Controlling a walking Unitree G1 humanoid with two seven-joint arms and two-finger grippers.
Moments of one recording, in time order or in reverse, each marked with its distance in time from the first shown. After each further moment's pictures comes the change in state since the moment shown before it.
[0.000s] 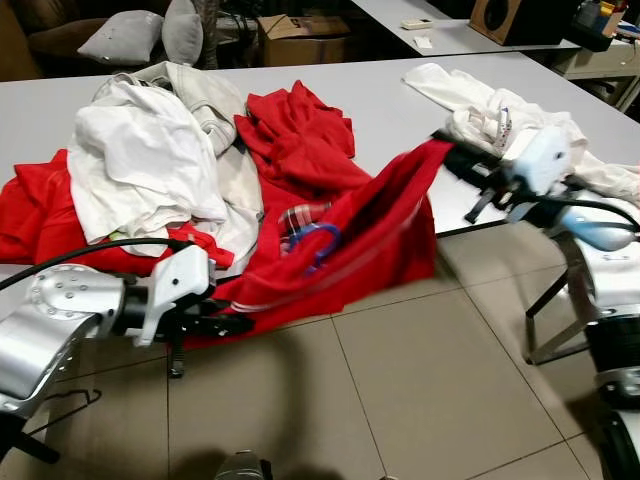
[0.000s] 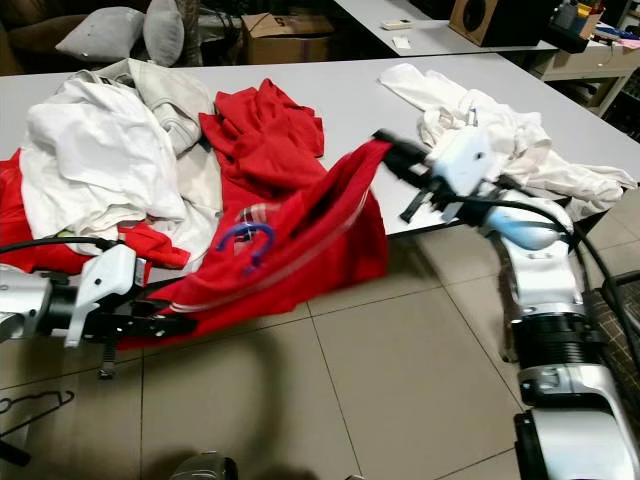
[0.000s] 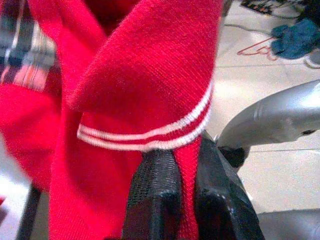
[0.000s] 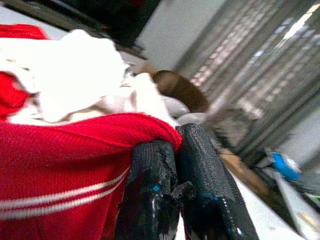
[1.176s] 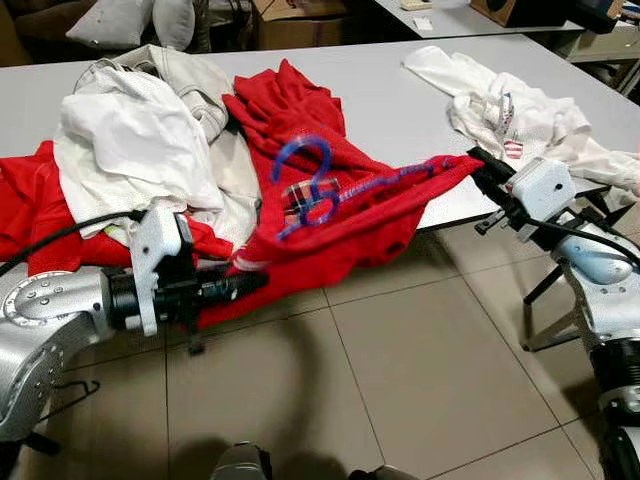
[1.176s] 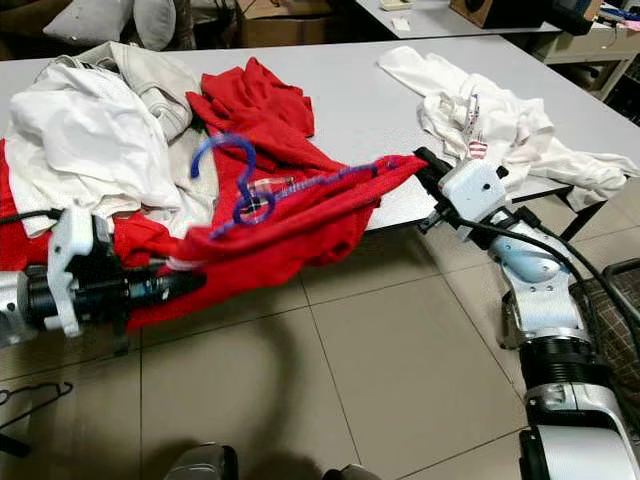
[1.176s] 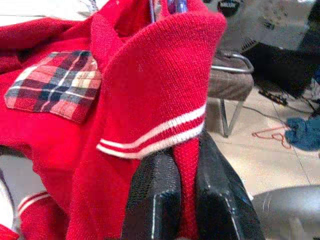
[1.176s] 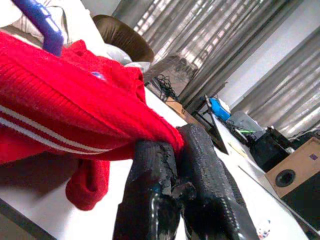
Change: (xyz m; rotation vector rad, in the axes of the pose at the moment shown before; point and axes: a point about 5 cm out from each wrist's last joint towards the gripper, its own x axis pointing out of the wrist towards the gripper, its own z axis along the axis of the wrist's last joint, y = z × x) left arm -0.013 -0.010 0.026 -0.125 -0.278 0.182; right arm -0.035 -0.004 -0.037 -0.123 0.185 -0.304
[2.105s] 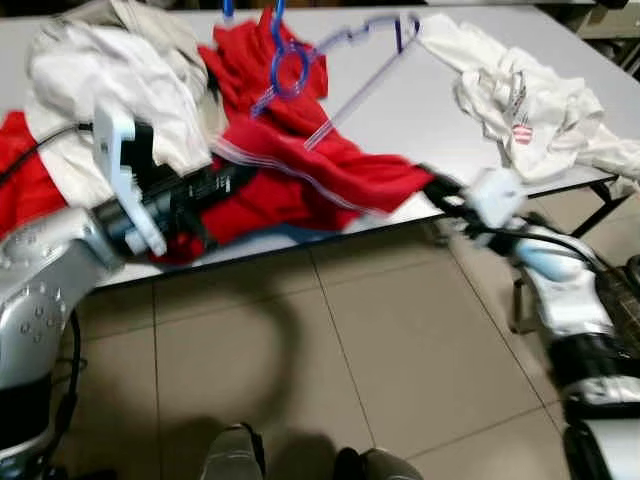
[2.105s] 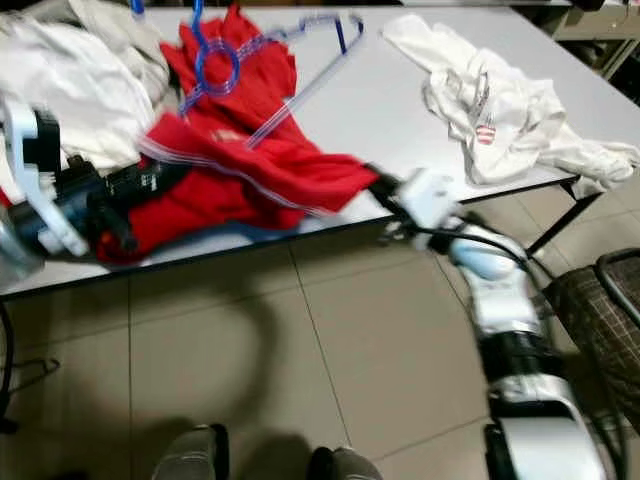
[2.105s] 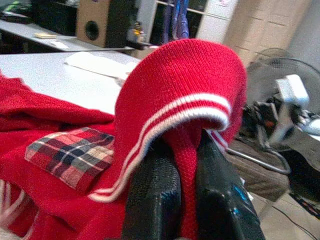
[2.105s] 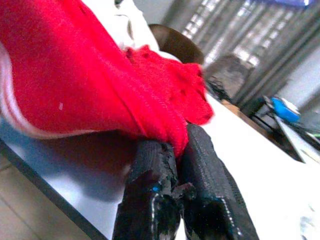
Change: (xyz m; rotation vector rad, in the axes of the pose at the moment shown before) left arm 0.002 0.027 0.060 -0.122 -0.346 0.237; right arm 0.021 0.035 0.006 0.122 -0.090 0.159
